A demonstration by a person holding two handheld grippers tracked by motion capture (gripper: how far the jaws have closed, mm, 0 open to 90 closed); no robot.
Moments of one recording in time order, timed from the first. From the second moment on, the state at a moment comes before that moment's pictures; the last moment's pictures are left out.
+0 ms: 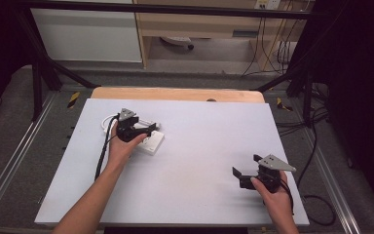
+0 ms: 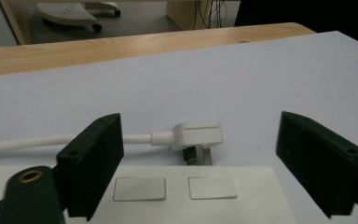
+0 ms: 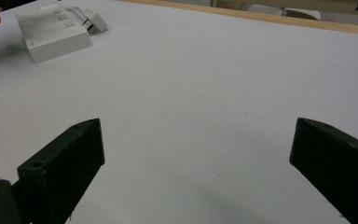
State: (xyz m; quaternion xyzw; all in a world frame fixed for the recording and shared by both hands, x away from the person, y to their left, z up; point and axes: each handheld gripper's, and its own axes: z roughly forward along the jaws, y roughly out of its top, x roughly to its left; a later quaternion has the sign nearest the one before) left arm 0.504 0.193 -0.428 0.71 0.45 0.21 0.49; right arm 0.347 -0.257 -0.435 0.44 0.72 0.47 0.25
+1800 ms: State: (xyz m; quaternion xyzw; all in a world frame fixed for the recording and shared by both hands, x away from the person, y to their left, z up) left arm 0.455 0.224 -0.368 0.71 0.43 0.23 0.51; right arm 0.347 -0.257 -0.435 0.44 0.72 0.48 0.24
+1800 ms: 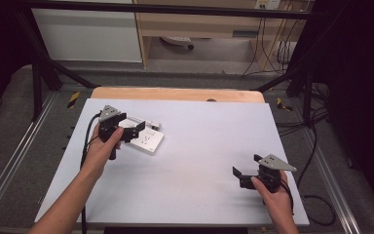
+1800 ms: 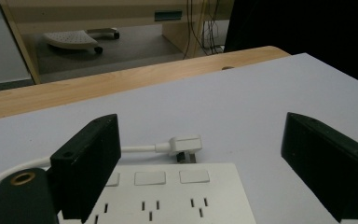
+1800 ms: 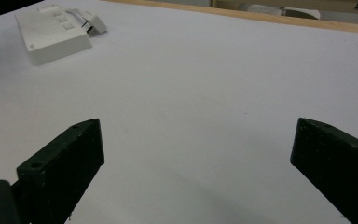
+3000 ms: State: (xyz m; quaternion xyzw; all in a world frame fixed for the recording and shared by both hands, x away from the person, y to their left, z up) left arm 0.371 0.298 -0.370 0.70 0.44 0.23 0.52; right arm 0.347 -0.257 -0.436 0.44 0.72 0.47 0.24
